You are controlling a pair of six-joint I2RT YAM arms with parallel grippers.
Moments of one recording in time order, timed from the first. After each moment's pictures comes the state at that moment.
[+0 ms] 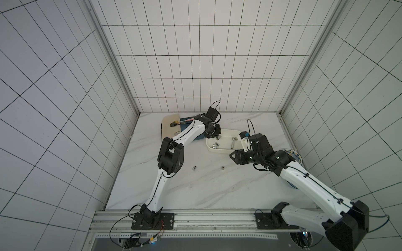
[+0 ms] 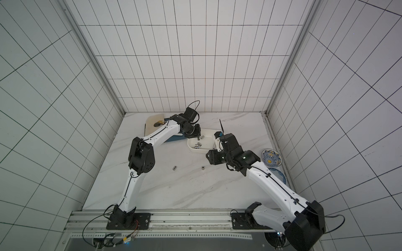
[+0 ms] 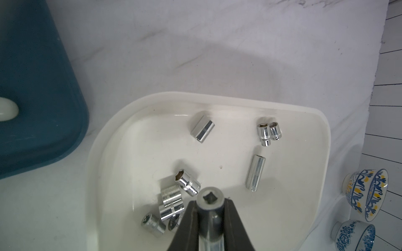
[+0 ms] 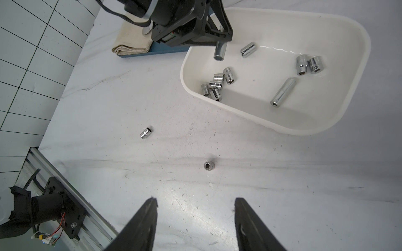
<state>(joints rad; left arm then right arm) -0.58 2.37 2.17 -0.88 0.22 -0.68 0.67 1.13 0.96 -0.62 -0.18 0.35</state>
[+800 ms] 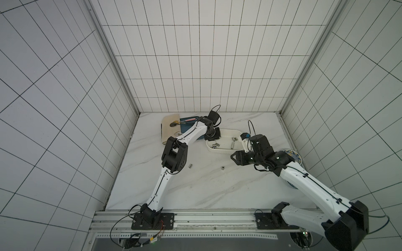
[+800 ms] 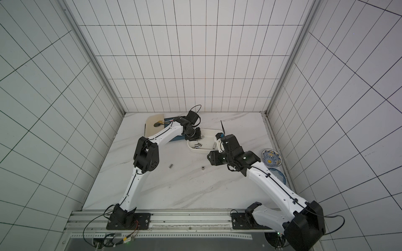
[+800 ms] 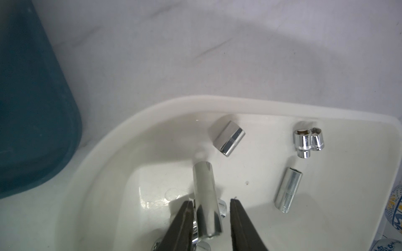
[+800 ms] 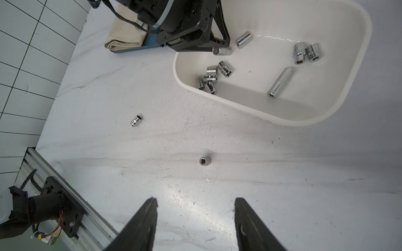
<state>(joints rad) -0.58 2.44 2.20 -0.92 0.19 -0.66 0.65 1.13 0.93 -0.62 -0.19 0.35</state>
